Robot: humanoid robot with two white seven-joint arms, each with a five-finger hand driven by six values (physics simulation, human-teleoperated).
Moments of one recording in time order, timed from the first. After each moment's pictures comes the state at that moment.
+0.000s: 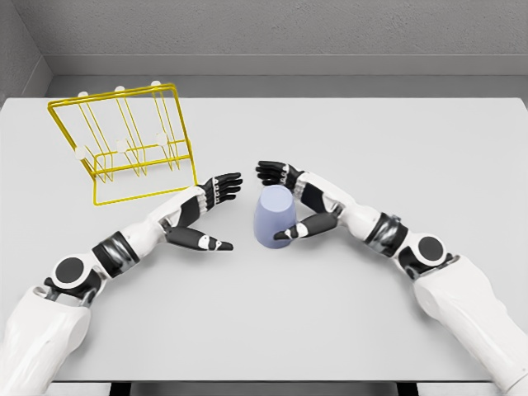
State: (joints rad) left arm -0.20 0.33 -0.34 -1.38 0.39 -0.15 -0.61; right arm -0.46 -0.36 0.71 -1.10 -0.66 -0.48 0.61
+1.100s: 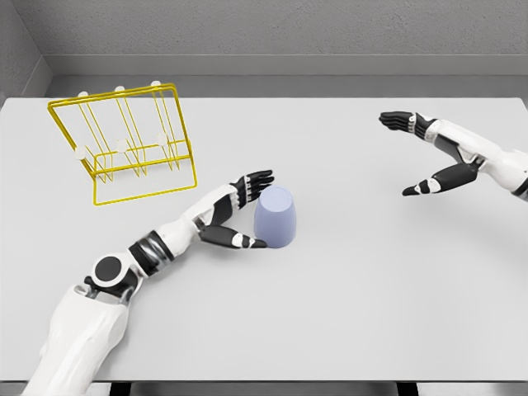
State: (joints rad) left arm -0.22 0.18 -0.33 -1.34 0.32 -0.15 -0.61; right arm -0.60 -0.85 0.73 -1.18 -0.64 -0.61 0.61
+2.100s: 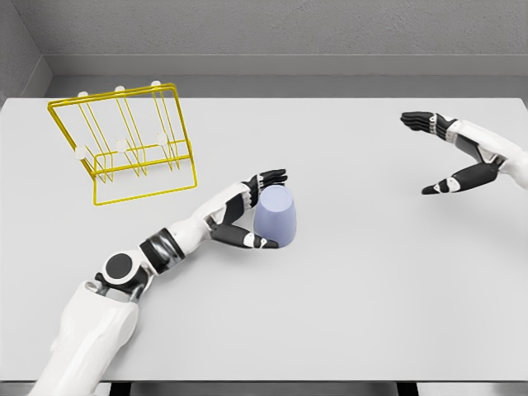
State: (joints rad) left arm -0.23 0.15 -0.35 -1.34 0.30 -0.15 -0.61; right arm -0.60 -0.88 0.73 -1.12 -0.63 -0.61 0.61
